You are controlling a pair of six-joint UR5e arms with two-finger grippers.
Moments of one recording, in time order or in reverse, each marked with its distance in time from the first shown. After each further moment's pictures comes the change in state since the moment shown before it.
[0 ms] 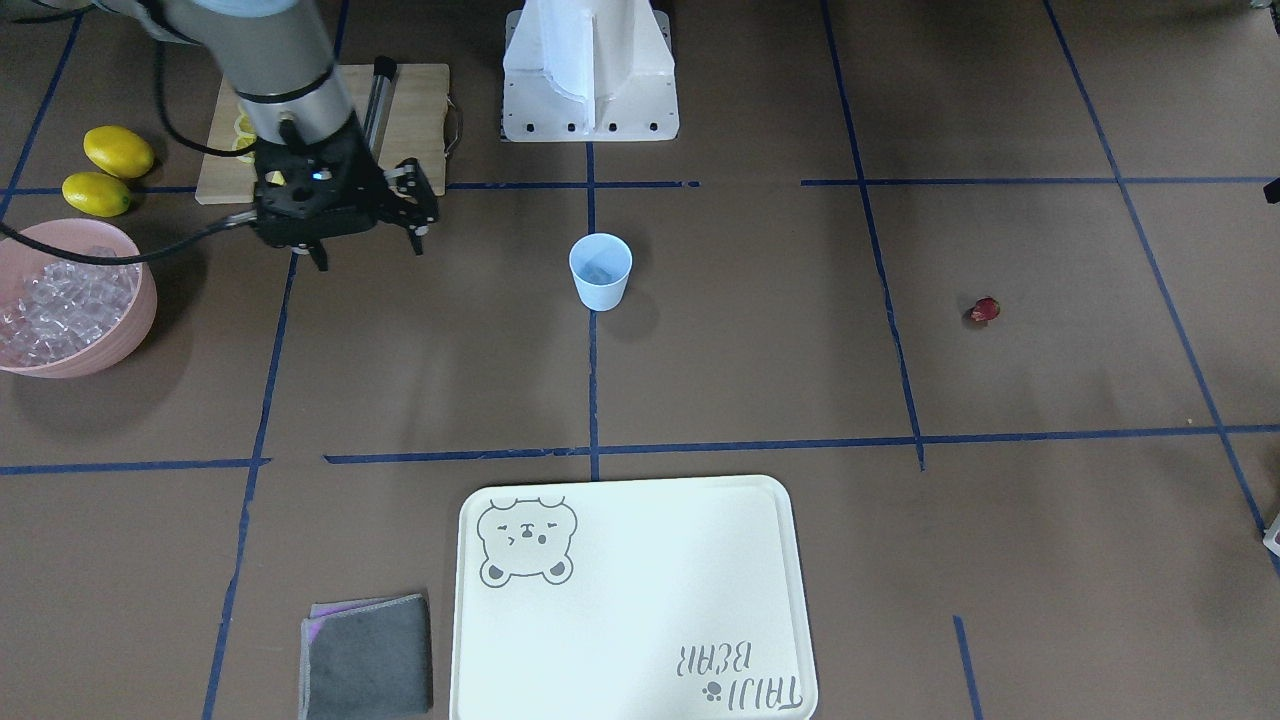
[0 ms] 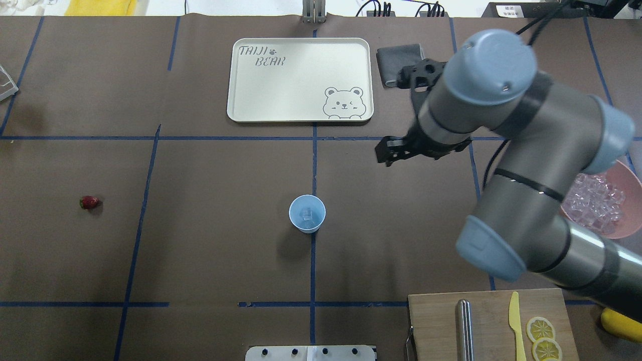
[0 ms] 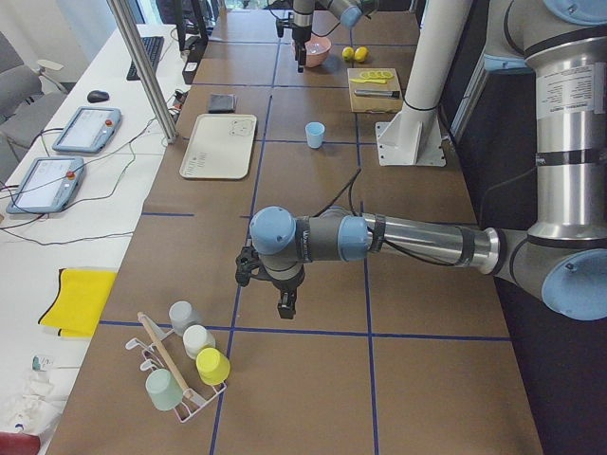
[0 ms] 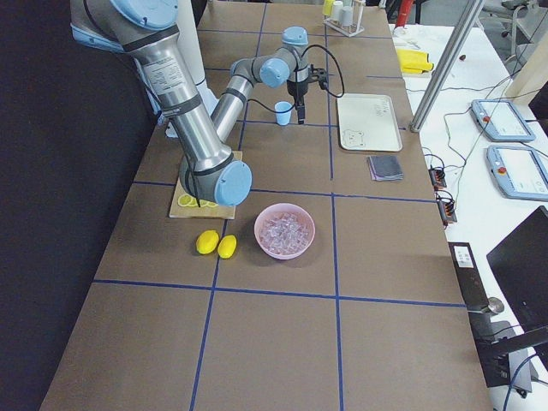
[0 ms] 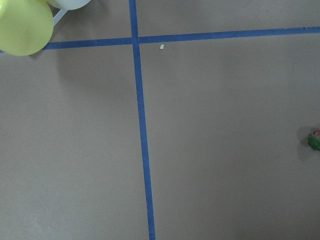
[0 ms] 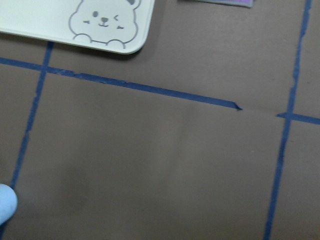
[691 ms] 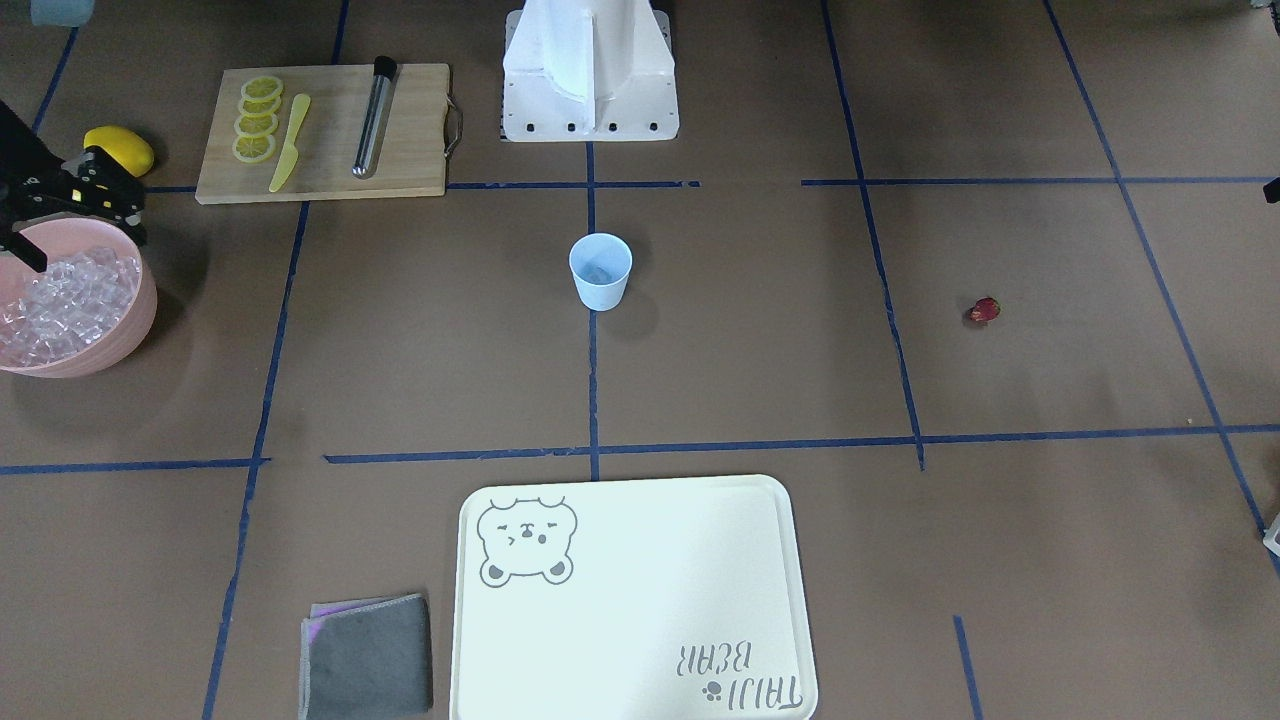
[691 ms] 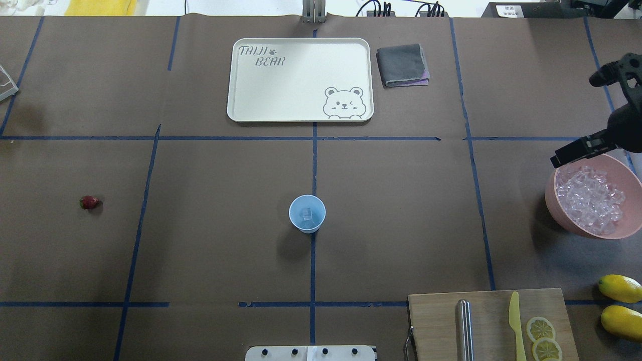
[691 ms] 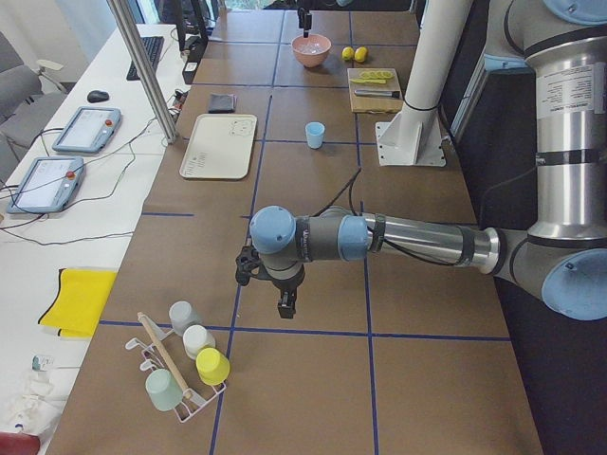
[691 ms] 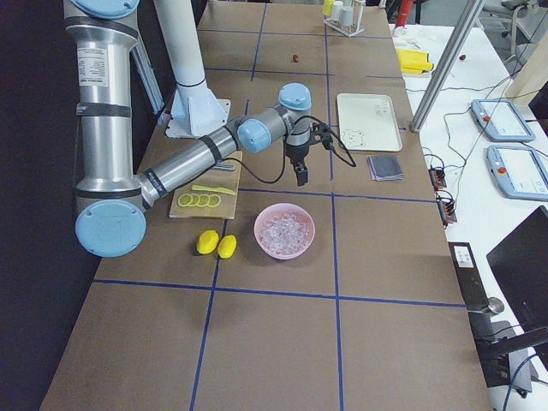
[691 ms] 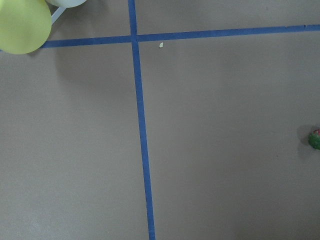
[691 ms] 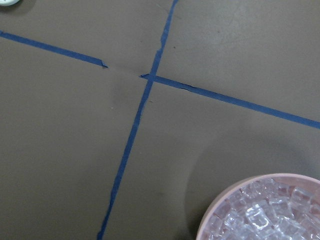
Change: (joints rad) left arm 0.001 0.000 -0.001 0.000 0.000 0.000; right arm 0.280 -0.483 0.045 0.315 0.195 -0.335
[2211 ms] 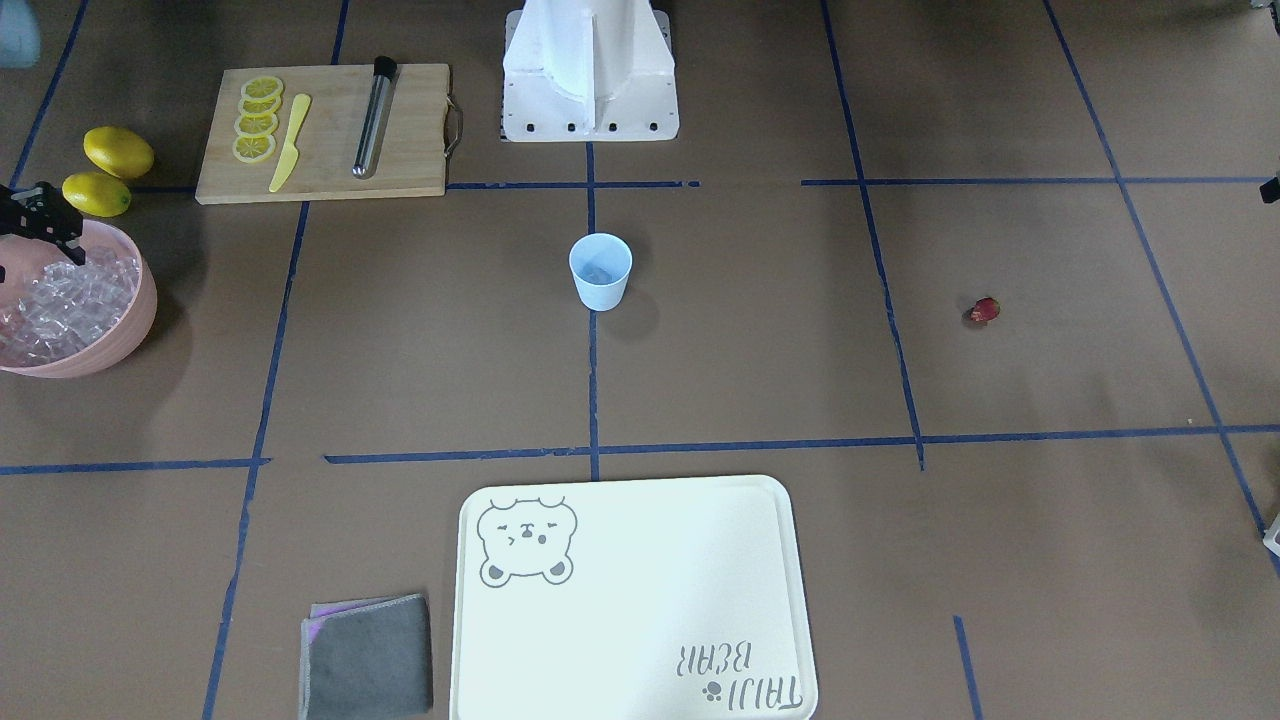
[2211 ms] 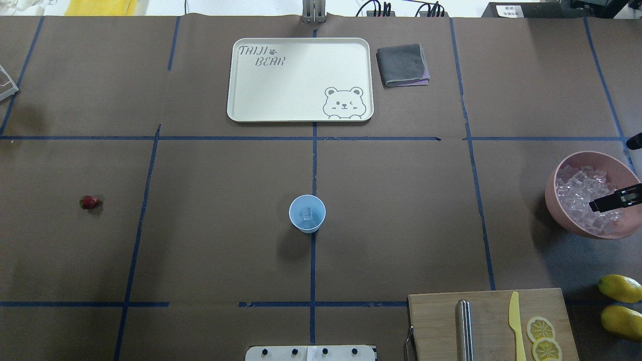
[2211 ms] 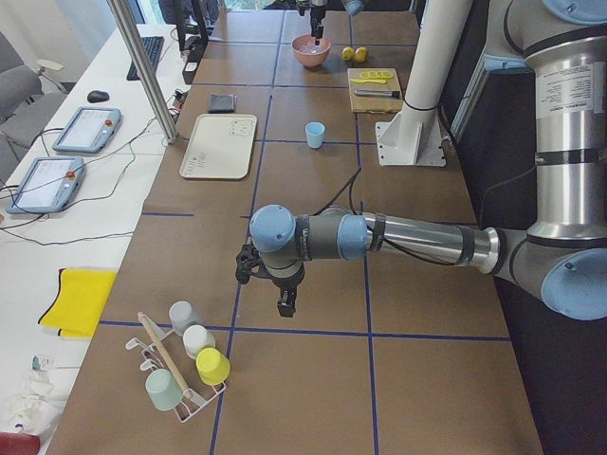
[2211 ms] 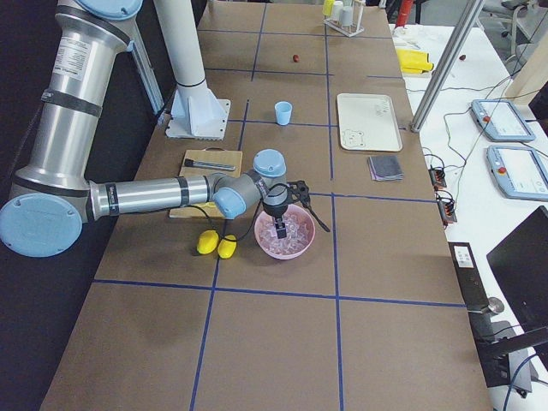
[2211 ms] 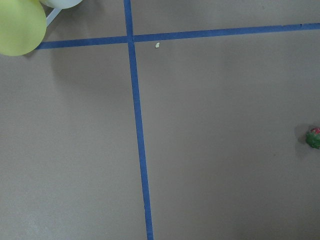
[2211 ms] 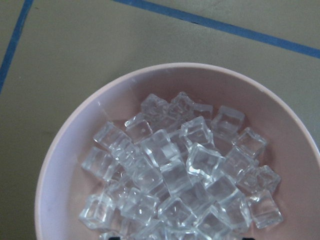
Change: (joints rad) left arm 0.006 0.000 -0.003 -0.002 -0.002 0.001; right arm -0.054 -0.232 -0.202 0.418 -0.057 0.033
